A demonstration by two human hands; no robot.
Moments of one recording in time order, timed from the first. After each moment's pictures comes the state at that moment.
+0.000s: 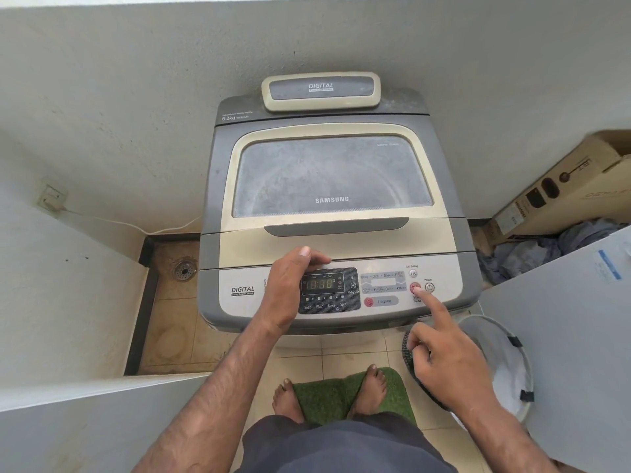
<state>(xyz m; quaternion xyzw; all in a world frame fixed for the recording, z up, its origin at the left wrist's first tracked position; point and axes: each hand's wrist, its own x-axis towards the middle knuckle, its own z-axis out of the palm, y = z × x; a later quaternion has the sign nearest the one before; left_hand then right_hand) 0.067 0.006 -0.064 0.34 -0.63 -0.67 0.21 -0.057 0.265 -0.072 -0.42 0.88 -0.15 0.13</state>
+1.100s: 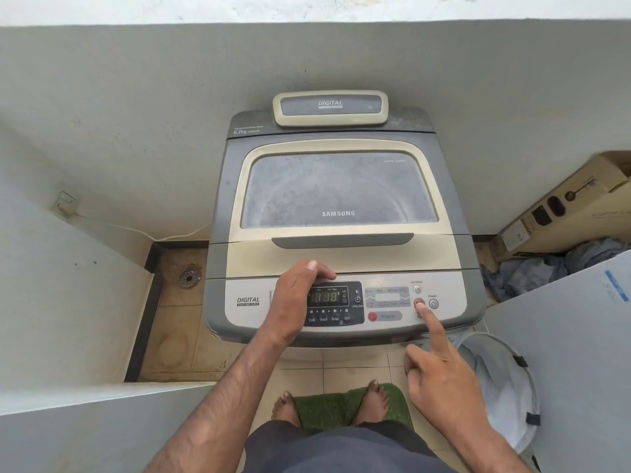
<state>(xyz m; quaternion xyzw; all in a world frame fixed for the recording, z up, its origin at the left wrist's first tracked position) 0.066 0.007 -0.064 0.34 -0.66 -0.63 0.22 -0.047 0.261 -0.090 -0.43 0.89 -0.11 0.10</state>
